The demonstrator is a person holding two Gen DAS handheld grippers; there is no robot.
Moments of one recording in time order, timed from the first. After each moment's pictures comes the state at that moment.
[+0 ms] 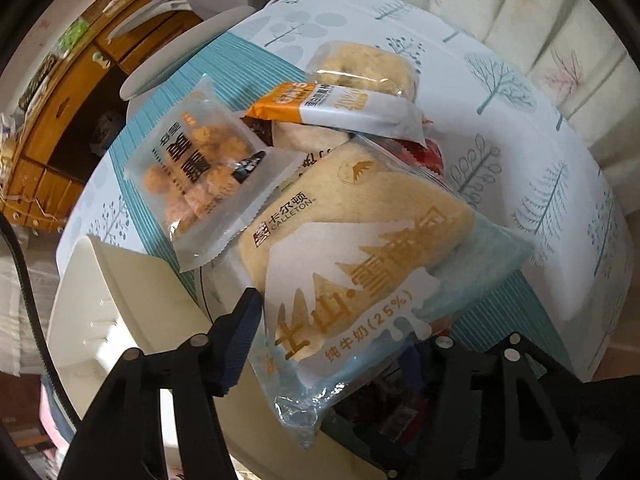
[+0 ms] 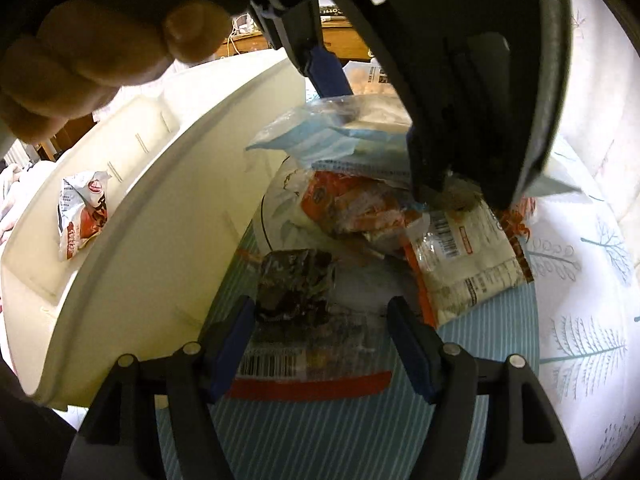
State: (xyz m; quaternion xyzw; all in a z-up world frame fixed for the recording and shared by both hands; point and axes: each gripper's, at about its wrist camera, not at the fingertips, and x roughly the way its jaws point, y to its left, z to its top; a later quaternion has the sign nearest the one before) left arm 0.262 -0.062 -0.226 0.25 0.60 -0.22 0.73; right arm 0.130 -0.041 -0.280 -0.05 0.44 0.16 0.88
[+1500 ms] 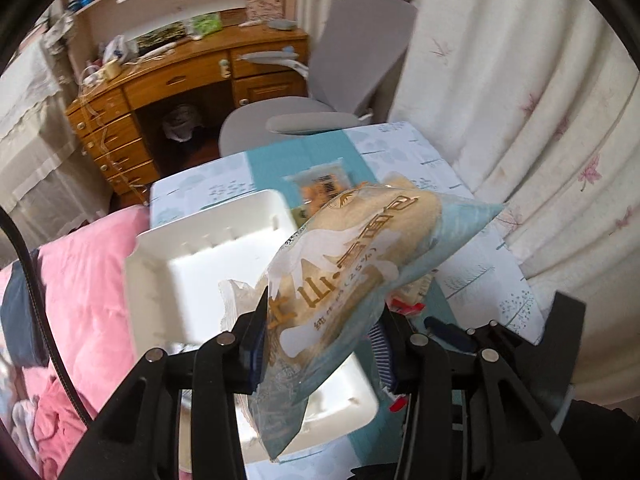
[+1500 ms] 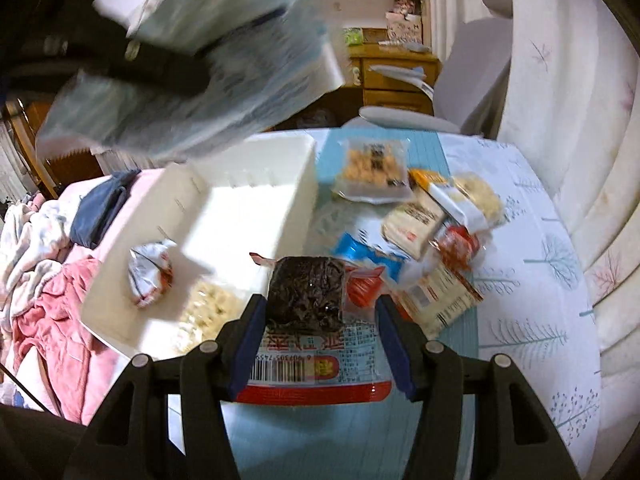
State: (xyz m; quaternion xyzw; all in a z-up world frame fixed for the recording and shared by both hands) left arm 0.152 0.095 -0.041 0.04 0.50 -0.14 0.85; right arm 0.094 -0.033 -0.161 0.00 0.42 0.14 0.89
